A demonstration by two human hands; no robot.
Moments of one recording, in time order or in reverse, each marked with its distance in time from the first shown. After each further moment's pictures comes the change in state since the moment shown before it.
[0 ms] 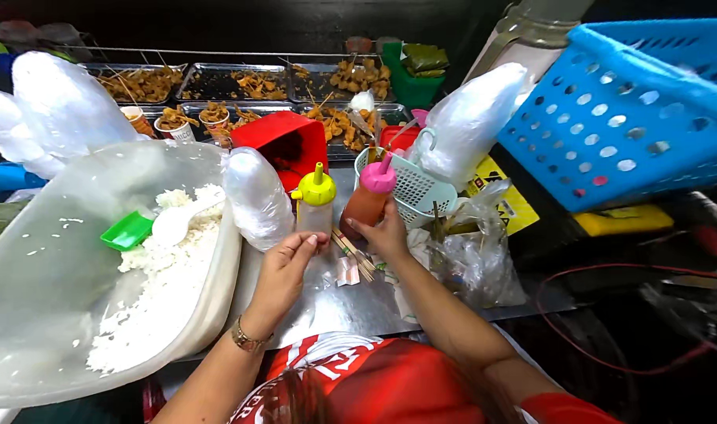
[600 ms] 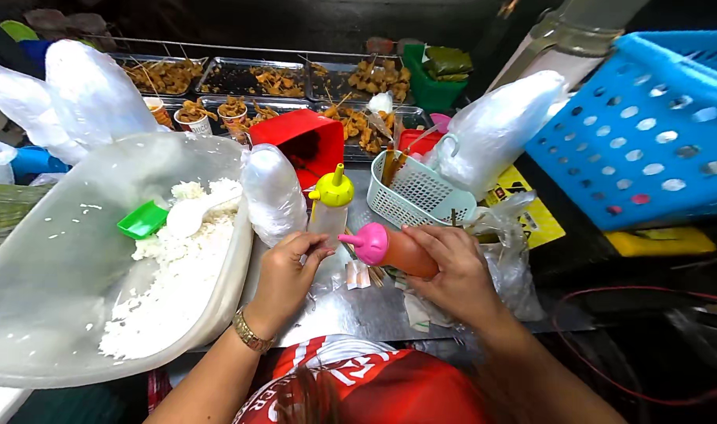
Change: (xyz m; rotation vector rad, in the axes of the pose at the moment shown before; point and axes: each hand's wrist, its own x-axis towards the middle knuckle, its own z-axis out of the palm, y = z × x) left_hand 0.000 -0.010 -0.015 0.659 0.097 0.426; right_hand -0.052 -0.029 -0.086 -0.632 -0.068 -0.644
